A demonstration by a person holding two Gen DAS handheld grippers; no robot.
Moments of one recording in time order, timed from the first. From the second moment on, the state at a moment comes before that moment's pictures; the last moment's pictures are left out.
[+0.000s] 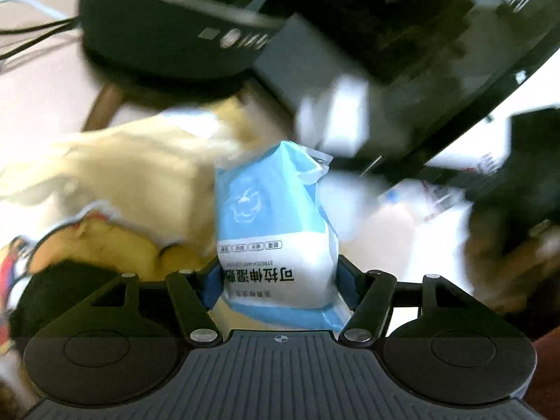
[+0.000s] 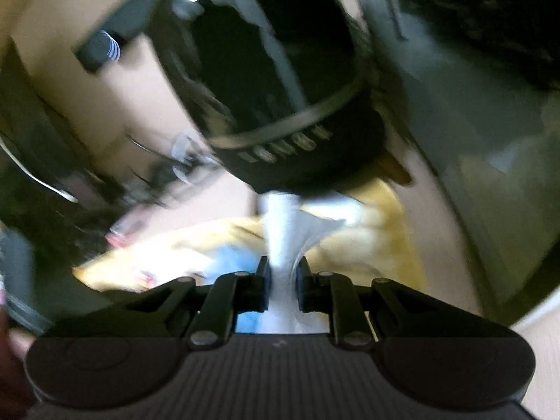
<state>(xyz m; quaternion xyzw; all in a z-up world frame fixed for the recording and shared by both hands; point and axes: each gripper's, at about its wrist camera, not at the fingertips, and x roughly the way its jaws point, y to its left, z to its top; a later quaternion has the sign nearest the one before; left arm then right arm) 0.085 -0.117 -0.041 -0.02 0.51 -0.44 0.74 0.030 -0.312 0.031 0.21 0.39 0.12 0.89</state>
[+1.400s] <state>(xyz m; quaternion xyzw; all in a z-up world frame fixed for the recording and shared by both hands) 0.078 -0.114 -0.026 0.18 0.42 -0.34 0.82 0.077 -0.274 -0.035 0.27 0.48 0.15 0.82</state>
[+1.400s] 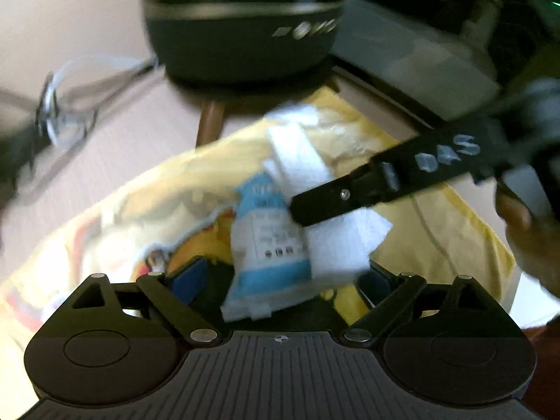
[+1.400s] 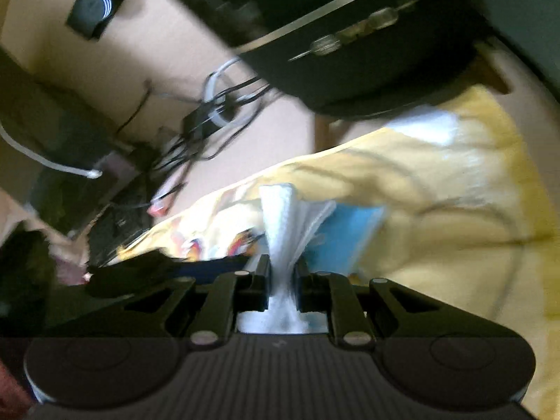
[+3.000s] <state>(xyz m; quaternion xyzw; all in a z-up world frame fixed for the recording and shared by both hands) 0.105 -0.105 -0.034 0.01 0.49 -0.31 0.82 0.056 -0.316 -0.051 0.23 0.50 0.04 0.83</state>
